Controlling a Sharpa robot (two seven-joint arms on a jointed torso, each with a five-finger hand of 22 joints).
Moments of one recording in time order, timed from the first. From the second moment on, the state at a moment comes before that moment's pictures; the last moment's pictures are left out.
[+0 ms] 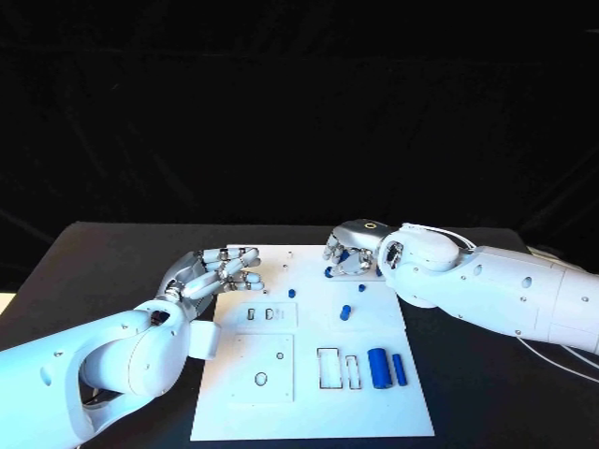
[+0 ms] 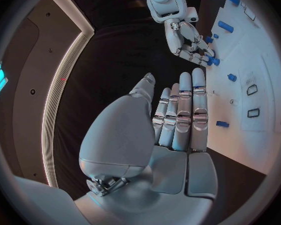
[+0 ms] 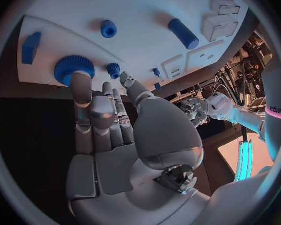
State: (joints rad) left arm 1.12 -0.85 0.00 1.69 0.02 -0.46 0.39; left_hand 1.44 -0.08 0.07 0.16 0.14 1.03 0.19 0.09 0.07 1.15 0.13 0.07 0.07 1.26 0.06 0.22 0.26 0.17 1.19 0.16 0.32 0.17; right arm 1.25 -0.73 -0.02 1.35 -1.64 -0.19 -0.11; right_hand 1.25 0.02 0.22 -0.26 0.17 1.07 0.15 0.07 0.07 1.17 0.09 0.07 0.07 1.46 0.00 1.09 0.90 0.18 1.23 0.09 0.97 0.62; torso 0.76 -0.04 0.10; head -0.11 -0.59
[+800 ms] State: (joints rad) left arm 1.12 -0.85 0.00 1.70 0.02 -0.45 0.38; left_hand 1.44 -0.08 0.07 0.16 0.14 1.03 0.19 0.09 0.07 1.15 0.13 0.07 0.07 1.26 0.06 0.22 0.26 0.17 1.19 0.16 0.32 0.17; right arm 1.25 -0.70 -0.02 1.32 -1.66 -0.13 -0.12; right_hand 1.25 0.03 0.28 -0.25 0.16 1.09 0.15 0.07 0.07 1.18 0.09 0.07 0.07 1.46 0.00 1.16 0.97 0.16 1.24 0.09 1.07 0.73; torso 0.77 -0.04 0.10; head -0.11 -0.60
